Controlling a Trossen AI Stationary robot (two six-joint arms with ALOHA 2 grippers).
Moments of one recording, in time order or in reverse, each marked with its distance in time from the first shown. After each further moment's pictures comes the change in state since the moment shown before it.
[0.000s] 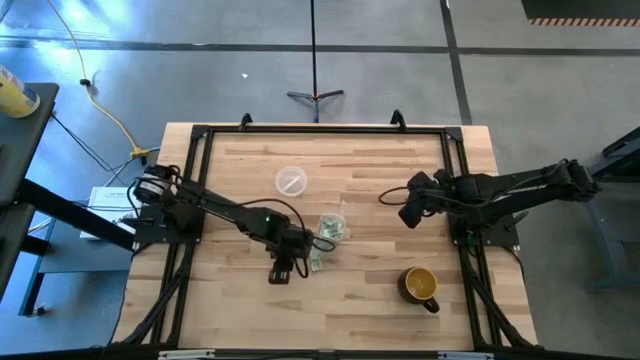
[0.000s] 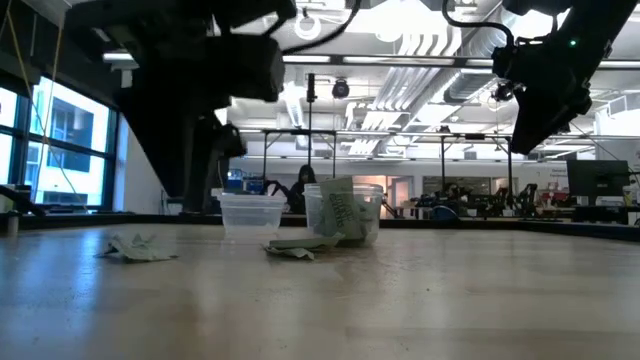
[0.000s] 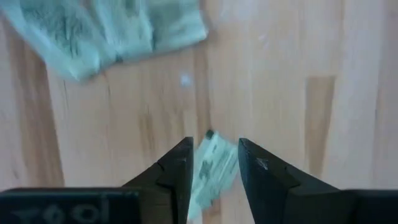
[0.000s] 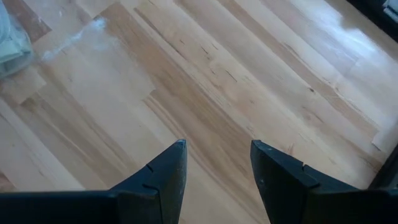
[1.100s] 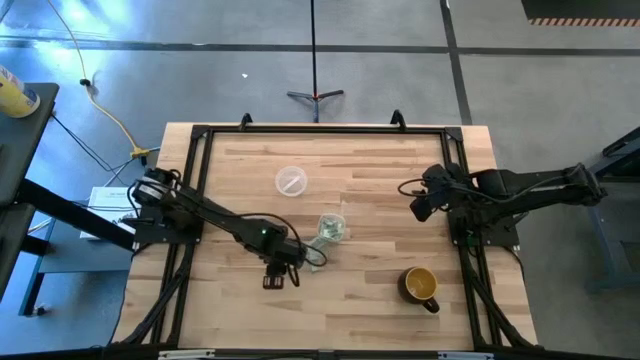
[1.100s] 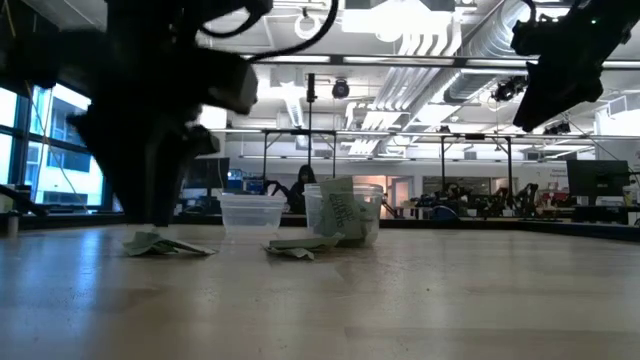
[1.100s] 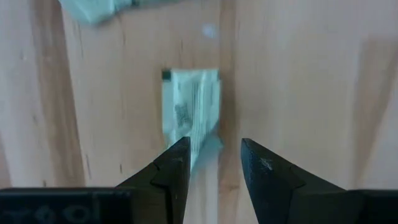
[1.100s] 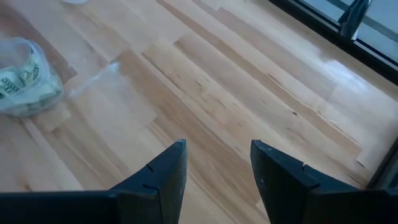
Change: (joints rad) left arm -0.079 0.006 -0.008 -0.086 -0.190 -0.084; right arm 0.000 -0.205 0.000 -0.039 0.058 -0.024
